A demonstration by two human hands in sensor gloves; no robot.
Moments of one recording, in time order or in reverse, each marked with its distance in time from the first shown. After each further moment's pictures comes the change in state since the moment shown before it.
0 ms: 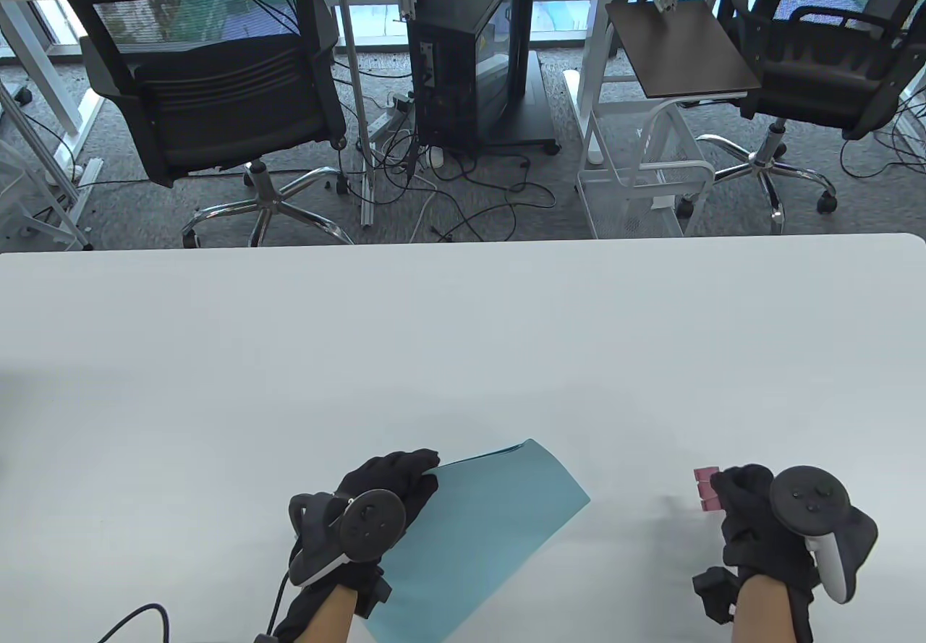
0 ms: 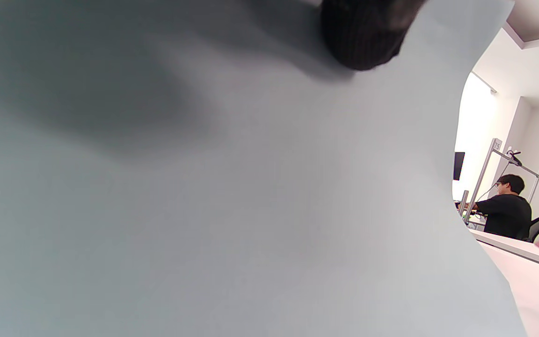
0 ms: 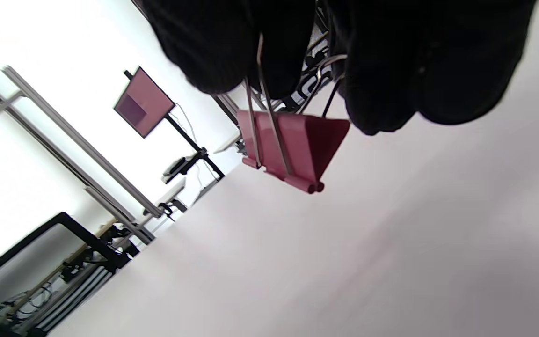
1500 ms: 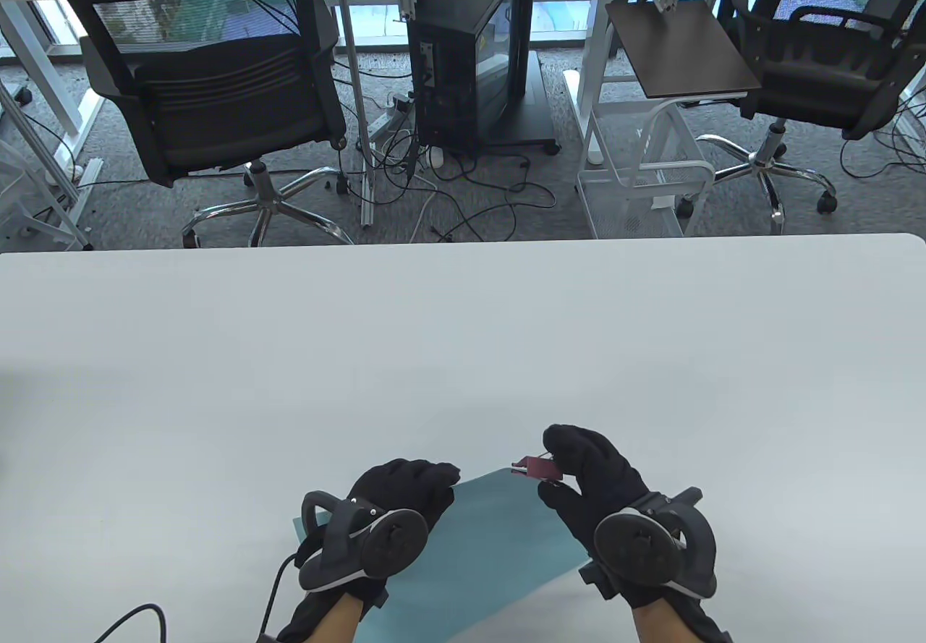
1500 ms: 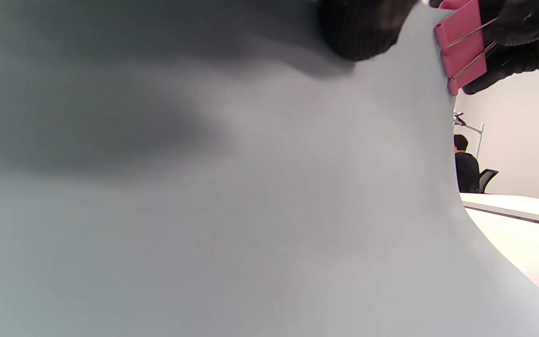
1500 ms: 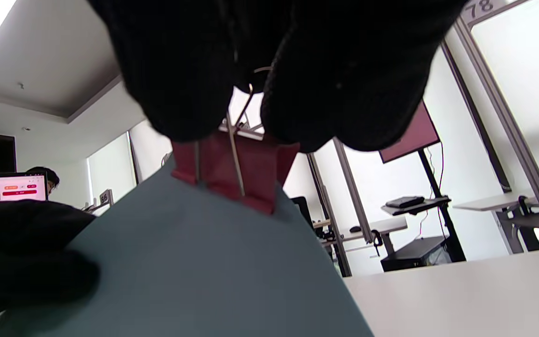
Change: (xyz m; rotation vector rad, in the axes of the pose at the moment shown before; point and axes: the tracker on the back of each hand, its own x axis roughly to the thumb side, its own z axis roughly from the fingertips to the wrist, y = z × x) left_hand 0.022 0.003 0.003 -0.031 -0.157 -0.131; right_hand 0.169 0.061 0.062 0.005 -0.780 0.246
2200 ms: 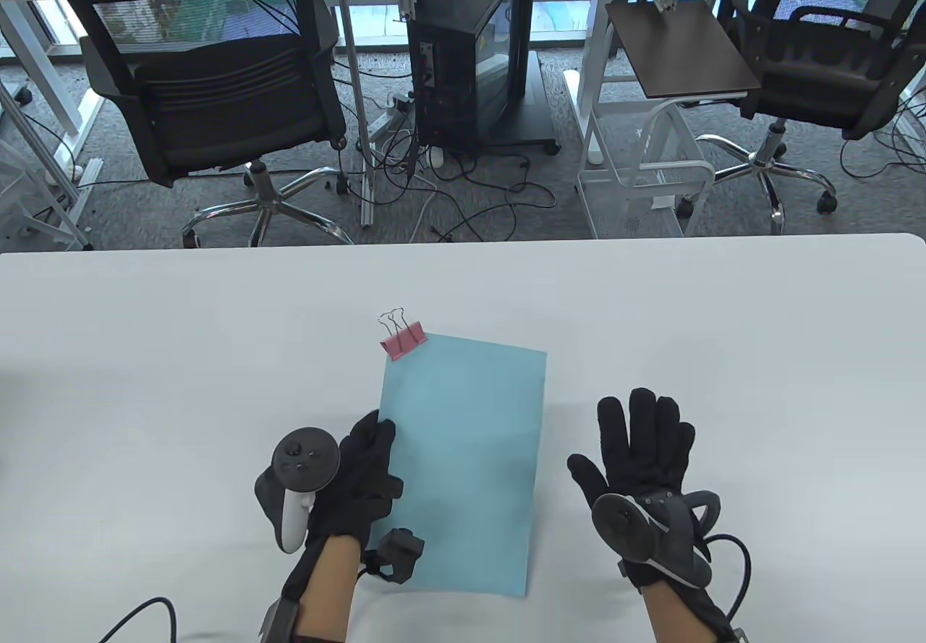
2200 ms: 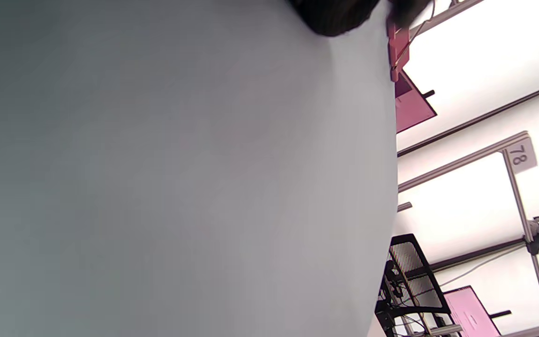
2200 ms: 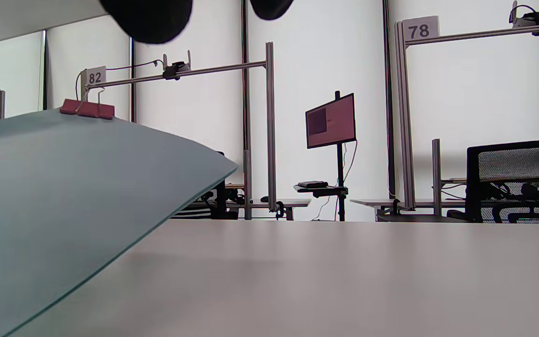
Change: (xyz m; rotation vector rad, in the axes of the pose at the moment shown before) left_hand -0.093 -0.052 -0.019 0.002 0.738 0.921; right_hand -0.060 0.048 0.019 0.061 0.187 0.339
